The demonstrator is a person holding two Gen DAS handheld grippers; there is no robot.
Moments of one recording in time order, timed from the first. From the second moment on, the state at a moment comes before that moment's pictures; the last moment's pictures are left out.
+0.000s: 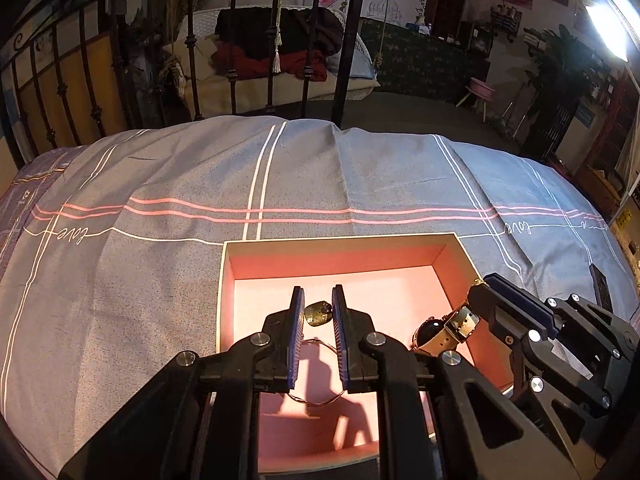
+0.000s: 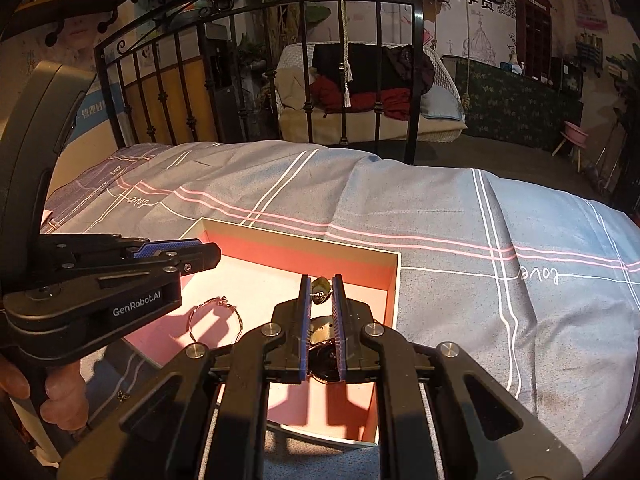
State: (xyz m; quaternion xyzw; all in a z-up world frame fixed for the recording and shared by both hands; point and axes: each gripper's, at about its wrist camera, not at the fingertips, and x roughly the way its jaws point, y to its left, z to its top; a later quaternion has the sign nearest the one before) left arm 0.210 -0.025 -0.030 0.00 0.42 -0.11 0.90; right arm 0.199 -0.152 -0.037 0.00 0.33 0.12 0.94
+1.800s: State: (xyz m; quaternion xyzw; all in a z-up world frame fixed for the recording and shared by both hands) left arm 0.073 0.004 -0.085 0.01 0.48 -0.07 0.87; right arm 0.066 -0.175 -0.083 0.02 0.37 0.11 0.92
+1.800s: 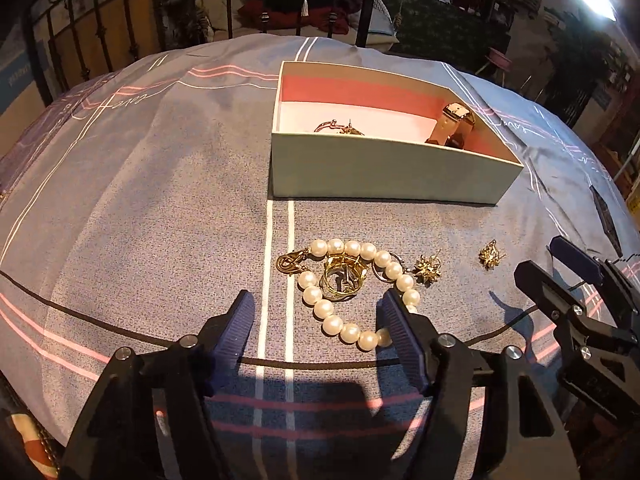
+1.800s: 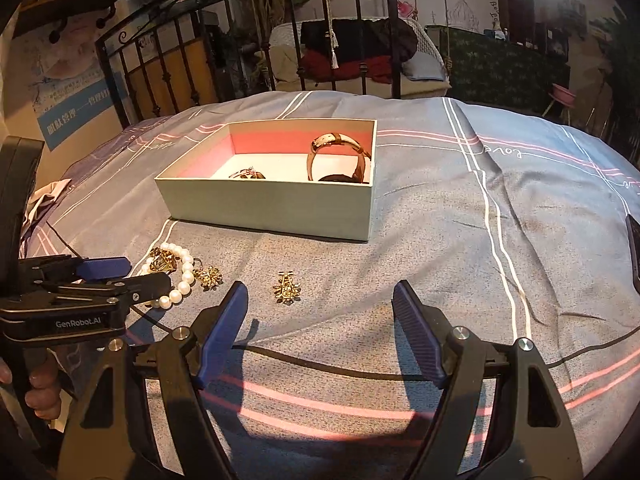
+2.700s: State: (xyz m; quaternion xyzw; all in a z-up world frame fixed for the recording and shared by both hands) left arm 0.064 0.007 -0.032 -0.03 0.41 -0.14 0.90; right arm 0.085 -0.154 -0.099 0.00 0.40 0.16 0.90
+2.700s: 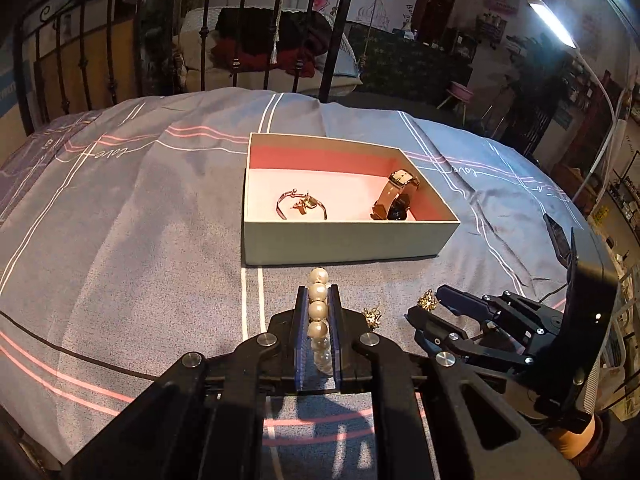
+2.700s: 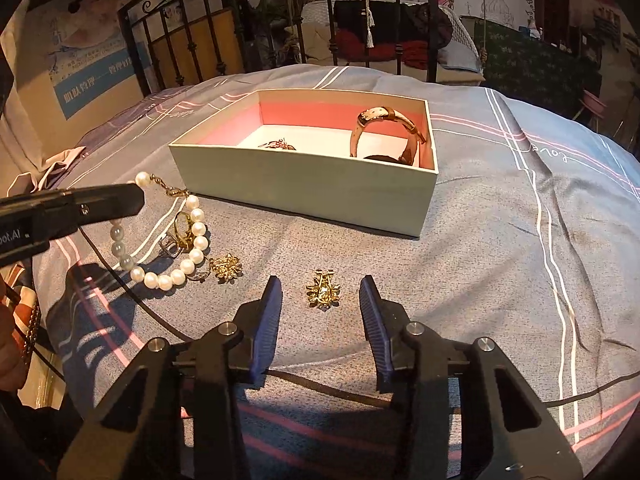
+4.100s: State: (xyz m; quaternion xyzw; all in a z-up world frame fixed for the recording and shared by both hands) left arm 0.141 -0.019 0.025 -0.03 0.35 -0.17 0.92; right arm 0.151 -0.160 -0.005 0.01 0.29 0.15 0.95
